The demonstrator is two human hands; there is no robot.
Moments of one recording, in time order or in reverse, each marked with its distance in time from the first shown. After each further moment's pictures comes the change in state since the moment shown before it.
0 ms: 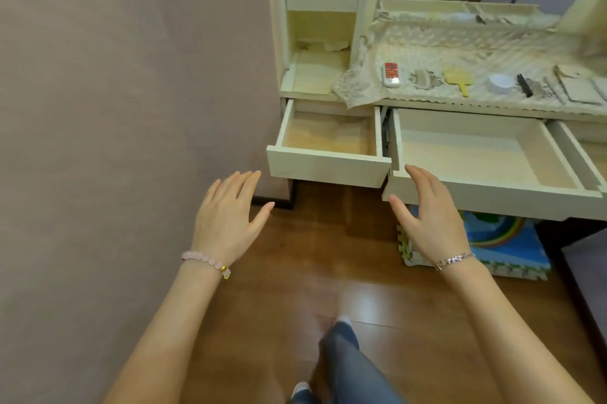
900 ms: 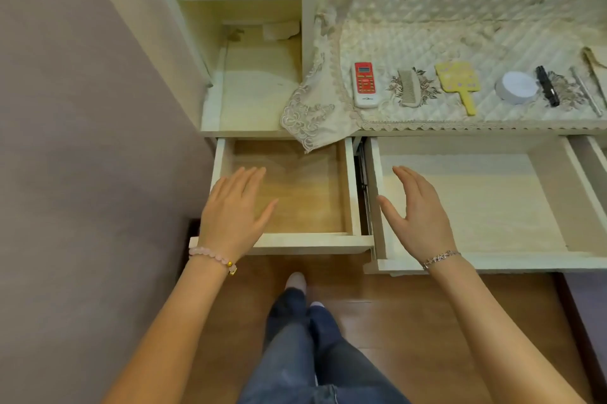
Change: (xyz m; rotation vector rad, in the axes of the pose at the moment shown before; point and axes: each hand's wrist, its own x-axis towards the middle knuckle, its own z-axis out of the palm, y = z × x) left_hand 0.332 0.033 0.157 -0.061 -0.250 0.126; right_hand 0.282 0.118 0.076 0.004 -0.140 0.205
